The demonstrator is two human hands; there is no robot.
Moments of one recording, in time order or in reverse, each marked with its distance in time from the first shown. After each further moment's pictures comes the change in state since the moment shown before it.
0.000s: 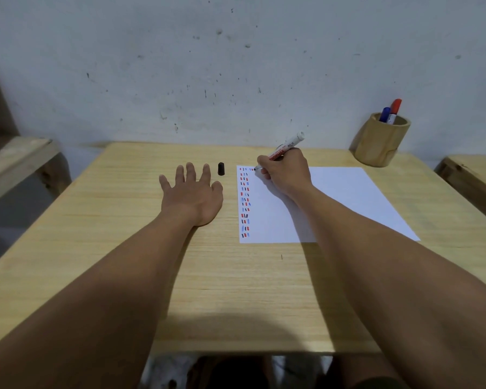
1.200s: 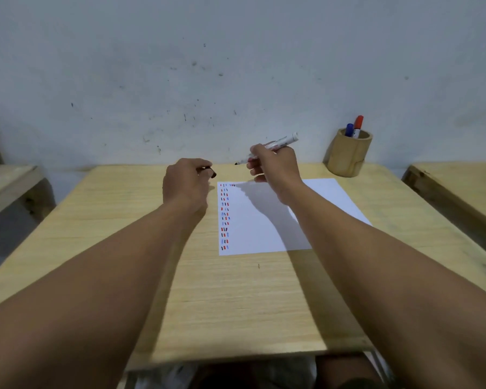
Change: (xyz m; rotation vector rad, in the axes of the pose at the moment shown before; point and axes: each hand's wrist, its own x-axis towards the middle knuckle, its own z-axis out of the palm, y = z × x) left_hand 0.012 0.038 -0.038 -0.810 0.429 0.026; right_hand -0.022 -0.041 -0.045 0.507 -0.046 0.032
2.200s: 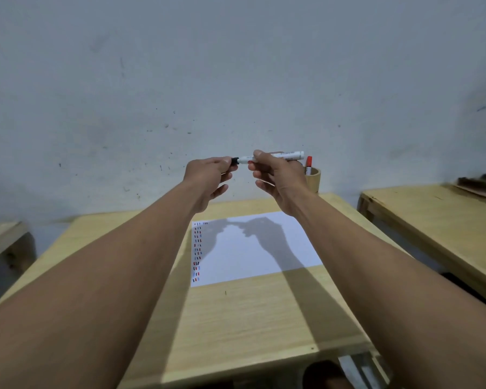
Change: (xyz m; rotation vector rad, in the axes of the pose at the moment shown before) left_hand -0.016 0.145 -0.003 -0.691 -0.335 -0.218; right_hand -0.037 -0.078 -0.082 0.338 0.004 -0.011
